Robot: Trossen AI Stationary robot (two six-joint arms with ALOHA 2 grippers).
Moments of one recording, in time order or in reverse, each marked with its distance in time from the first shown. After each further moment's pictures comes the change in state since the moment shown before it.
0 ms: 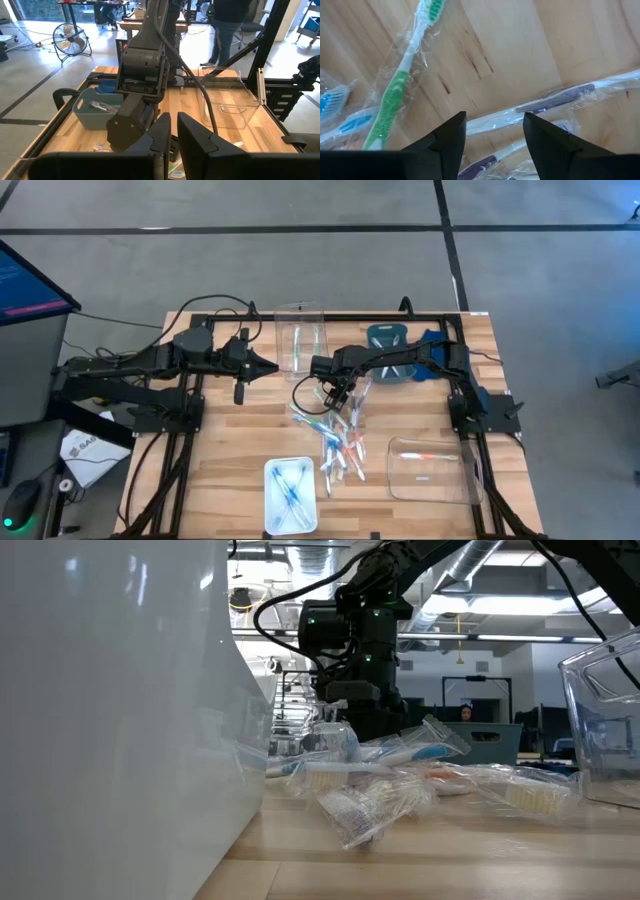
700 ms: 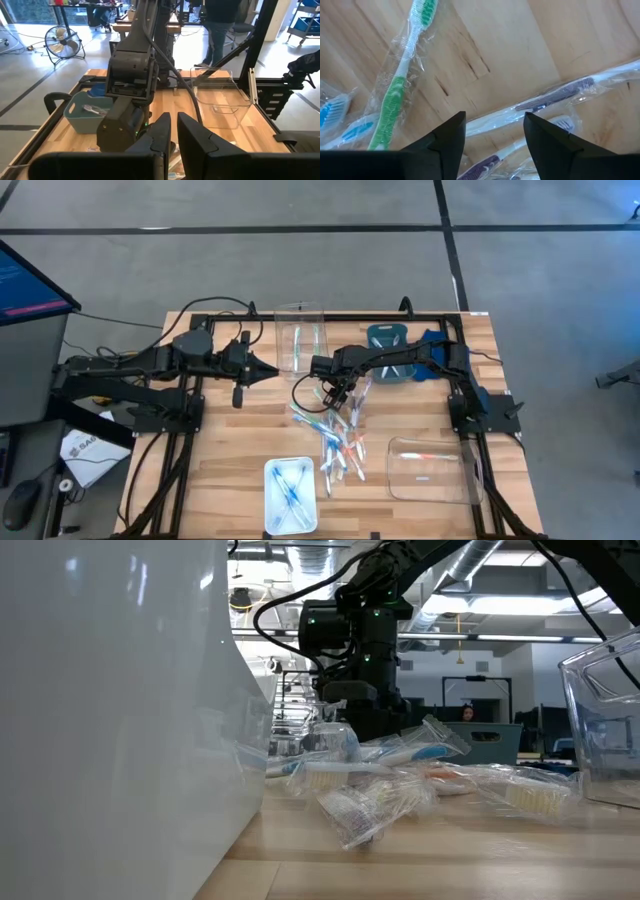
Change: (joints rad) left arm -0.039 0.000 0.000 0.010 0.000 0.003; right arm -0.001 0.000 0.000 -0.001 0.000 0.063
